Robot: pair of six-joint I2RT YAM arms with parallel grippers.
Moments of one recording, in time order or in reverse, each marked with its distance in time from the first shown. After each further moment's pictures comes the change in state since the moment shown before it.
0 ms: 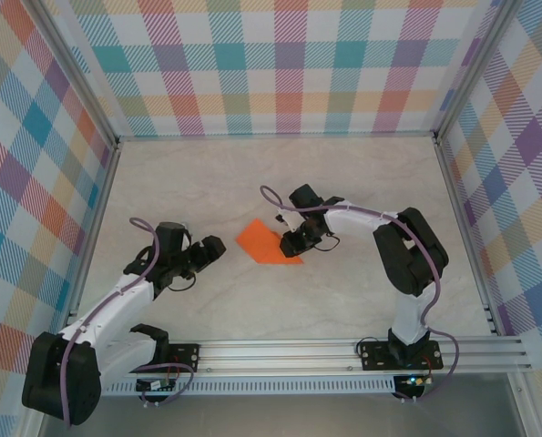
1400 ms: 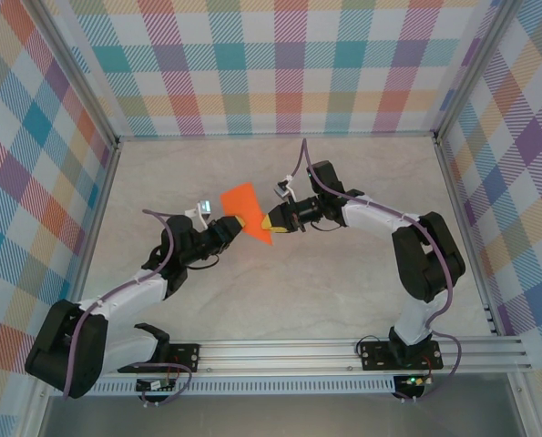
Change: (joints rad) left arm -0.119 0.158 -0.049 0.746 0.151 -0.284; right arm -0.103 -0.094 -0.019 0.427 -0.811 0.643
